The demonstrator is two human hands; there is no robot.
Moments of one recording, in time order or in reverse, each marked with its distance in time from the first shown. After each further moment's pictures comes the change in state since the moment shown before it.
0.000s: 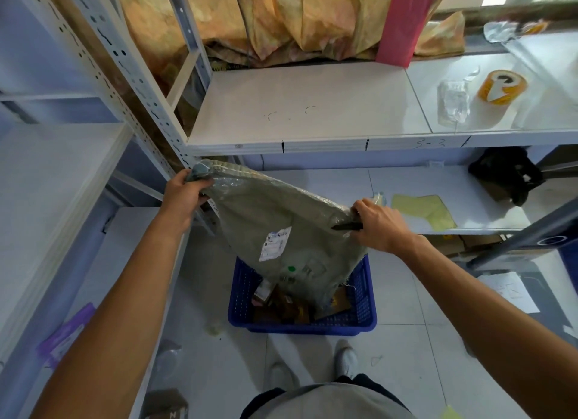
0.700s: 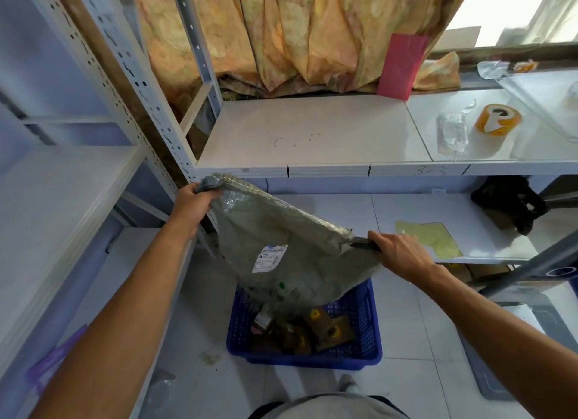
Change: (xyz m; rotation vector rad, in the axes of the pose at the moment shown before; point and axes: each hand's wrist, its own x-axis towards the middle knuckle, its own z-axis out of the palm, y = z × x) left_hand 0.020 0.009 0.005 0.164 0.039 0.043; right_hand -0.011 0.040 0.010 -0.173 0.049 -0.100
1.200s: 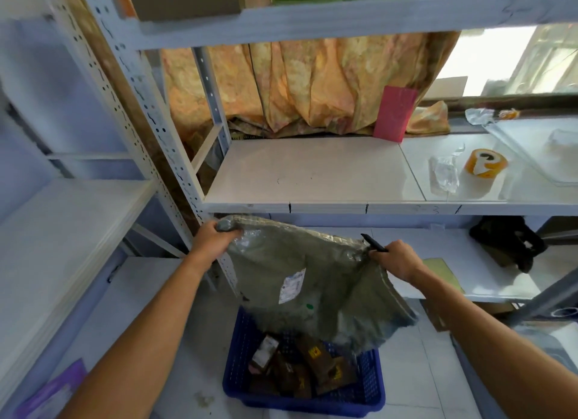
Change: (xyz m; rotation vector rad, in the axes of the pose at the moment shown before) left_hand -0.011 0.011 0.013 0.230 -0.082 0.002; right_hand 0.037 0.008 -0.061 0.699 -0.093 0.579
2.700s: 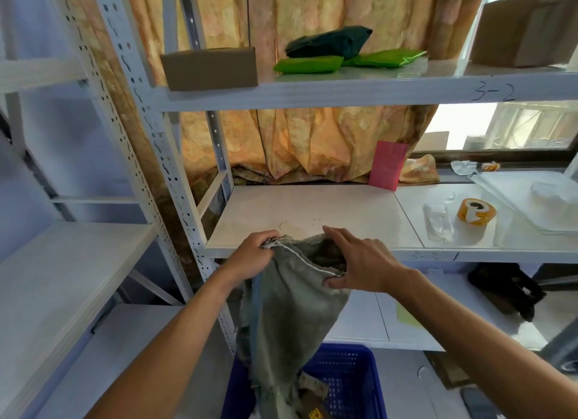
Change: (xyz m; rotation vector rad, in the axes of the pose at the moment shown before) left_hand 0.001 0.088 0.019 0.179 -0.301 0.415; right_hand -0.035 -0.134 -0.040 -0.615 0.204 -0.763
